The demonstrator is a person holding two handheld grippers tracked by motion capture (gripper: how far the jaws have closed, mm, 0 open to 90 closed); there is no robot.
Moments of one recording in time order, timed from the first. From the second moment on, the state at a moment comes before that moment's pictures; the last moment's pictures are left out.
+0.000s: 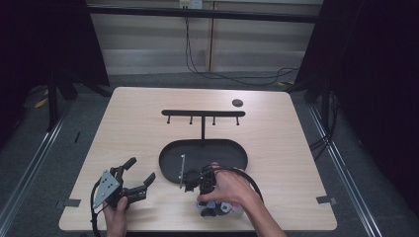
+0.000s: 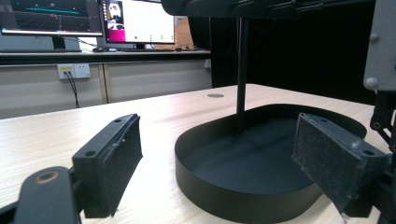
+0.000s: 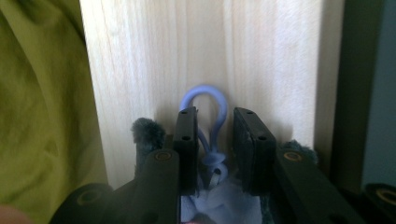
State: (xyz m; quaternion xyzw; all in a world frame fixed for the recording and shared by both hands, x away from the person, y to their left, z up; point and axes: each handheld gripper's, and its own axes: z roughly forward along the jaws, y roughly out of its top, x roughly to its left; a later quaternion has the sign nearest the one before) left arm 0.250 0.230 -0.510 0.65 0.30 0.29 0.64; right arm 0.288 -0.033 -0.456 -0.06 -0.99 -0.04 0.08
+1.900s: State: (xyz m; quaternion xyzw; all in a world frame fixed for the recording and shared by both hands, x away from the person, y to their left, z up) left arm 0.250 0.230 -0.510 0.65 0.29 0.29 0.64; right arm 0.286 -0.034 -0.467 -0.07 -0.99 0.01 0.09
